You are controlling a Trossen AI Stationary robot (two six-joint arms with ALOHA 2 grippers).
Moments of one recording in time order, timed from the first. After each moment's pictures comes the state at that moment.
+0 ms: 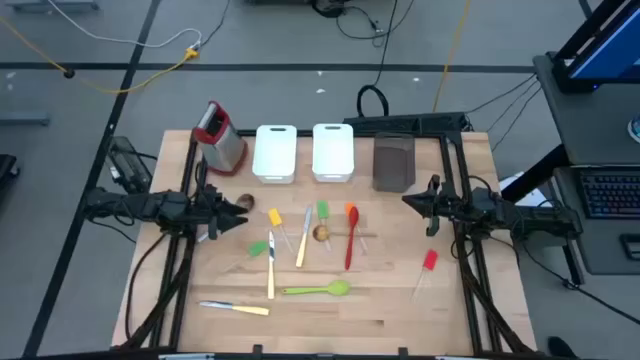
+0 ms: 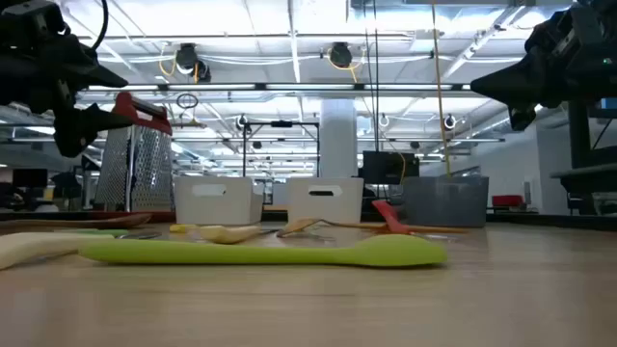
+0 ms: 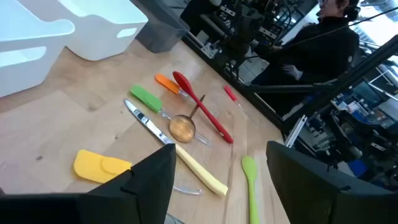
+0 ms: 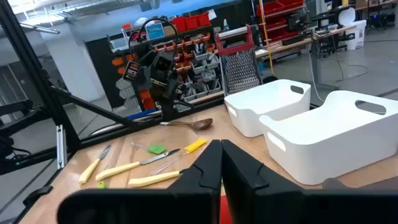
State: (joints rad) left arm -0.17 0.01 0.10 -0.29 -0.20 -0.76; right arm -0.03 0.04 0.06 0.01 0.16 0.28
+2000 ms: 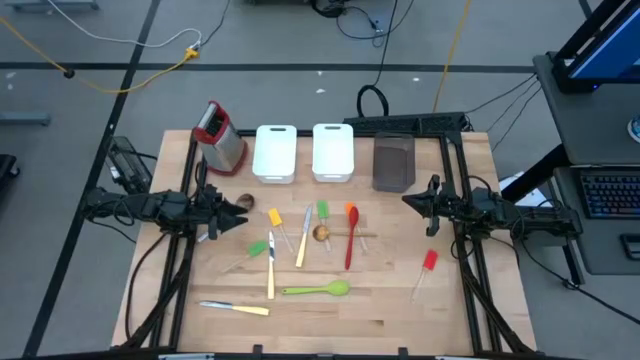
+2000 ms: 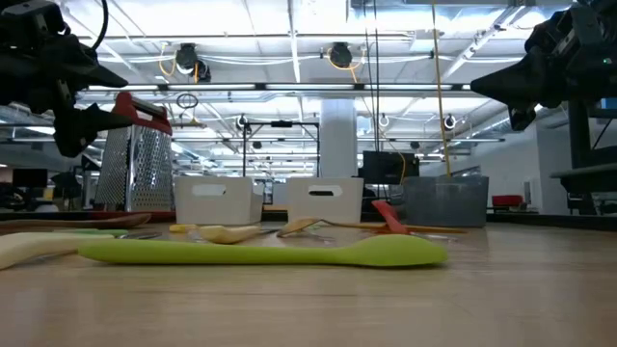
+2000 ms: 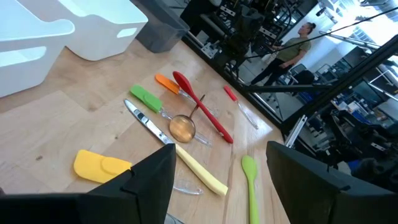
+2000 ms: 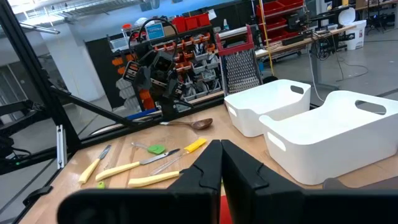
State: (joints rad) left arm -0.17 0.01 0.10 -0.29 -0.20 -0.76; right arm -0.03 0.04 0.06 0.01 0.16 0.28
